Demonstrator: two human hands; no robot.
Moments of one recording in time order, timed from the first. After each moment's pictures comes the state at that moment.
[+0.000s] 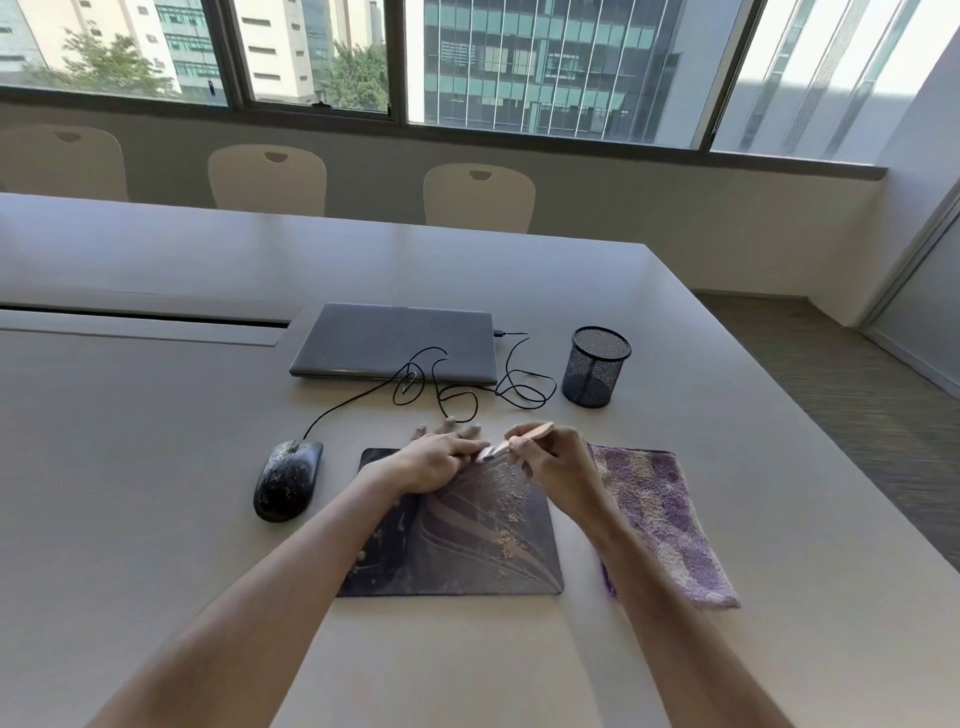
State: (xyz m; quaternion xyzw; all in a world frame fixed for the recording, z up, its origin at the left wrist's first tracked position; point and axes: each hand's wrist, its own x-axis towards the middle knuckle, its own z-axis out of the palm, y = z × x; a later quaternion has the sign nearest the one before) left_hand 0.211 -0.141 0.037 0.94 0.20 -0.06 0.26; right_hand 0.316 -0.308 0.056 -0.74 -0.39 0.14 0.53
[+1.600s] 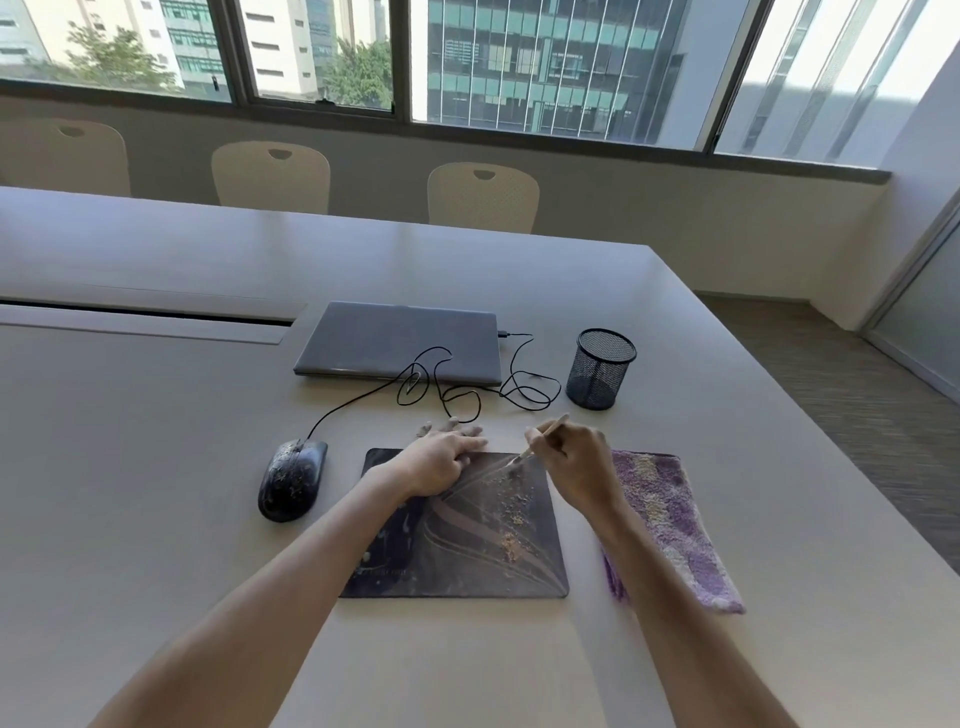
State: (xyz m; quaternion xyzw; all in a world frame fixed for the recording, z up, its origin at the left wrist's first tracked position) left_hand 0.206 -0.145 0.043 0.95 0.19 -0.04 0.24; right_hand 0.333 -0.311 0.058 -0.80 -0.43 -0.02 0.42
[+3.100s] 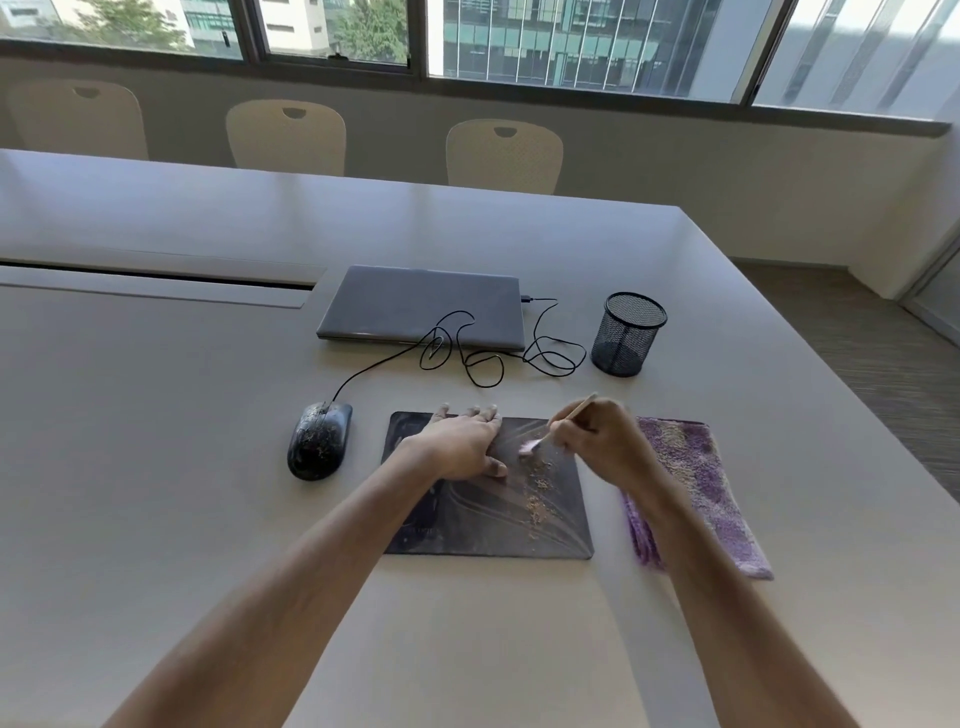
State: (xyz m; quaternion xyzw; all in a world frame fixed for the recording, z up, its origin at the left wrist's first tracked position) left_hand 0.193 -0.165 0.053 0.96 0.18 -0.15 0.12; right_hand 0.324 -0.322 0.068 -0.80 -0.46 0.10 0.38
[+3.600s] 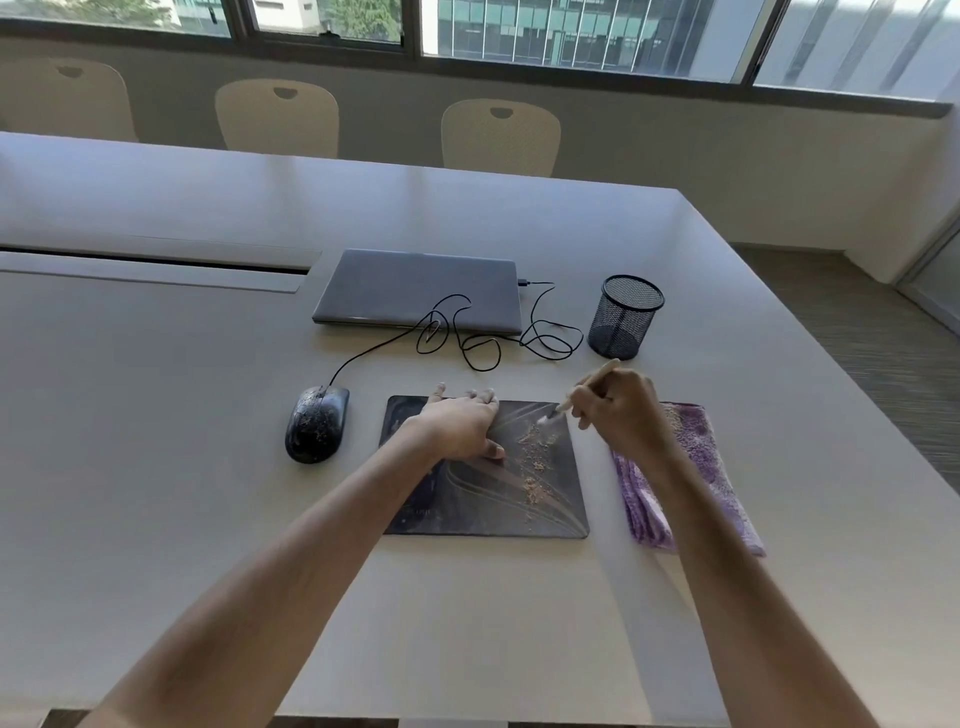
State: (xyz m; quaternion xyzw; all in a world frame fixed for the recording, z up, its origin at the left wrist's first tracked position) left_hand 0.194 -0.171 0.060 0.96 0.19 -0.17 0.10; right_hand 0.334 -0.333 0.080 -0.83 -0.41 0.04 0.37
